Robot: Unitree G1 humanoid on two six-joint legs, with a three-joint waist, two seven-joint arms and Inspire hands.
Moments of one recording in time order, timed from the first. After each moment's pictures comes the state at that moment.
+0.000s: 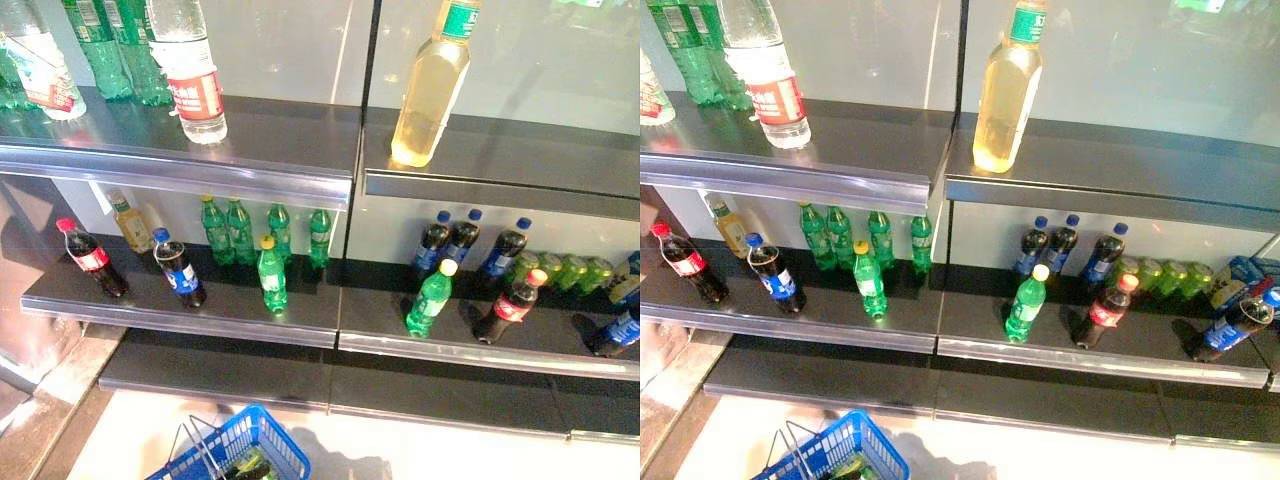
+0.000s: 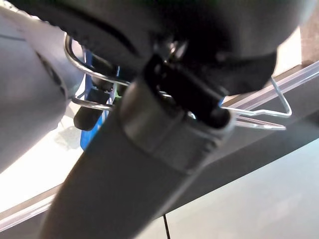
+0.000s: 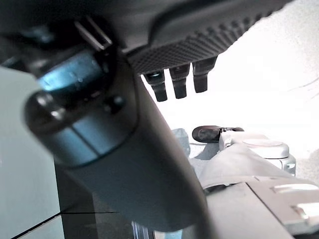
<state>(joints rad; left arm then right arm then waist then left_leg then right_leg) 0.09 0.28 0.05 1.28 -0.68 0.06 -0.34 0.07 -0.26 0.03 1.27 0.11 -0.01 0.08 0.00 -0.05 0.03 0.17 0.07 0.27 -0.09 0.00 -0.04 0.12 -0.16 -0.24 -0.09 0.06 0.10</state>
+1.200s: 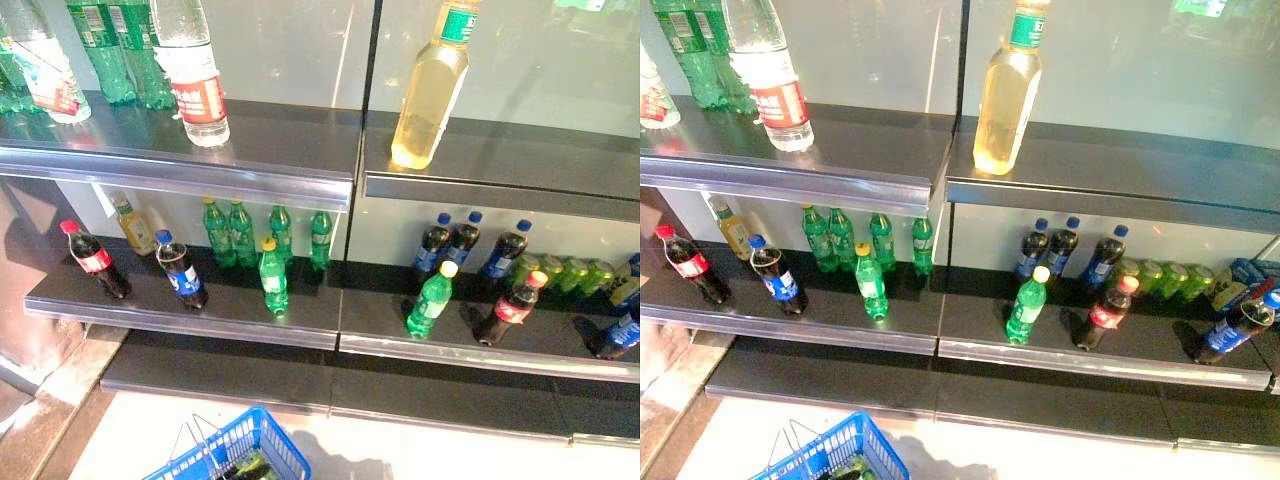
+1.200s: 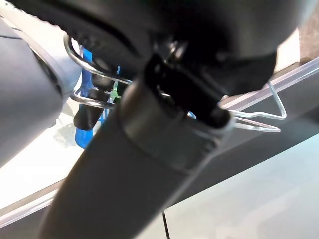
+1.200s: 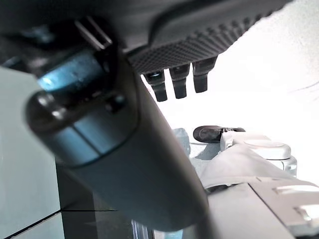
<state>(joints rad) 0.09 0.29 0.05 1.28 -0.68 0.06 -0.36 0.07 -0.26 0.03 1.27 0.09 -0.01 0.08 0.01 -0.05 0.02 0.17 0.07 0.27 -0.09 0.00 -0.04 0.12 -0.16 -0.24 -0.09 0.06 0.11</state>
